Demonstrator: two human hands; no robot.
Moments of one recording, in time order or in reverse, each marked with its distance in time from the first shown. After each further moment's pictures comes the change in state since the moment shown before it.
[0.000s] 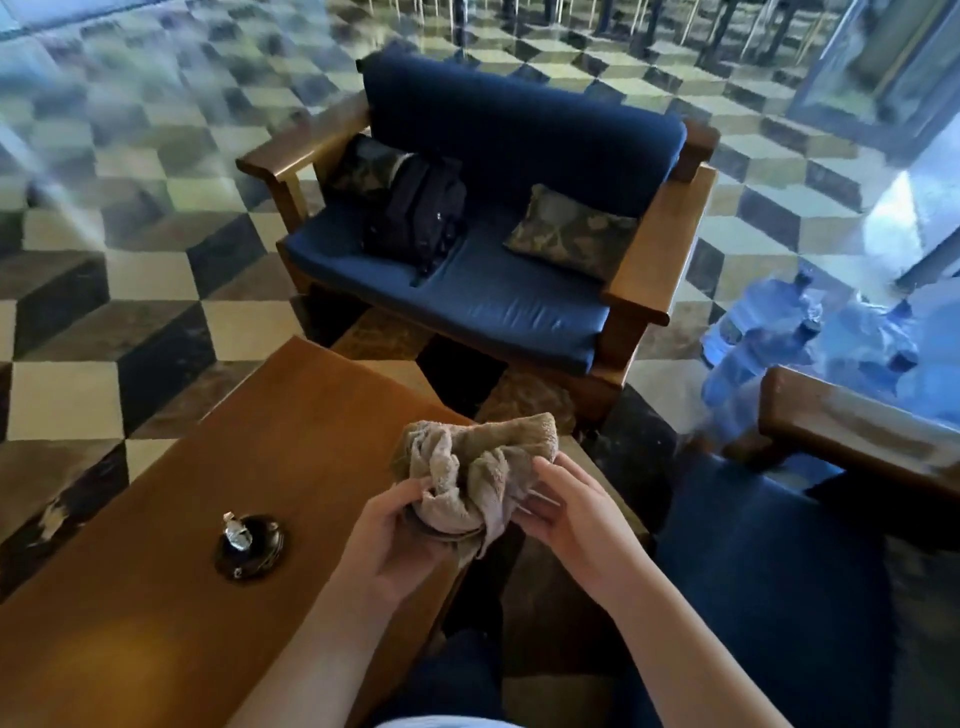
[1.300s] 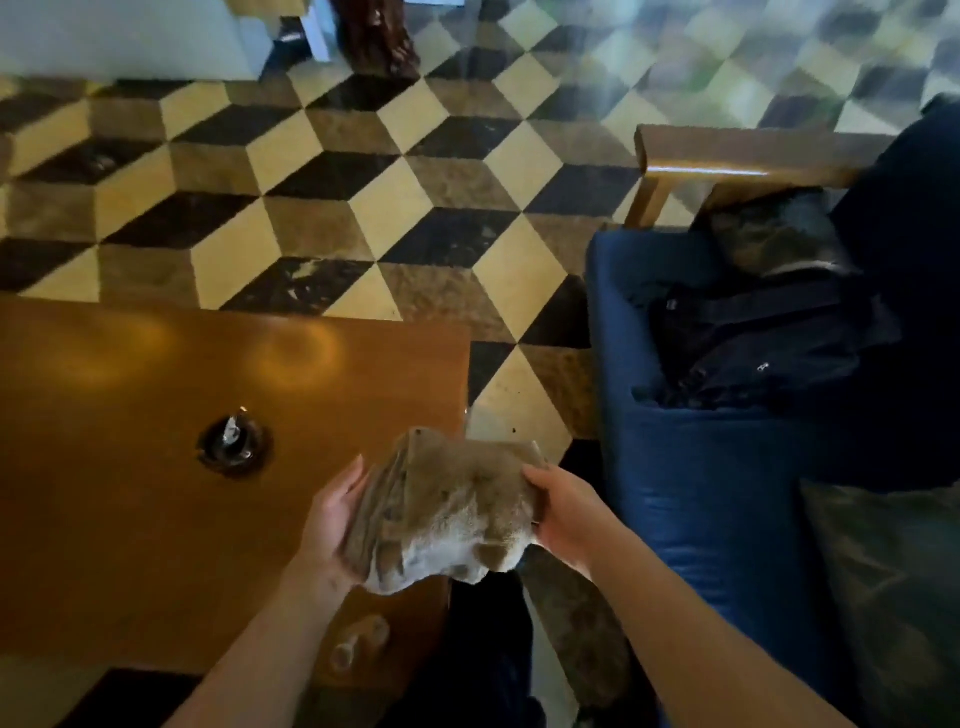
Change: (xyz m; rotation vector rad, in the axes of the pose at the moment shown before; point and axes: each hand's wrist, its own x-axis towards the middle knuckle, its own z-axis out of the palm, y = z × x) left_hand 0.355 0.150 -0.001 -0.565 0.547 0.691; right_hand 0.590 -0.207 0.103 -0.730 -0.543 0.728
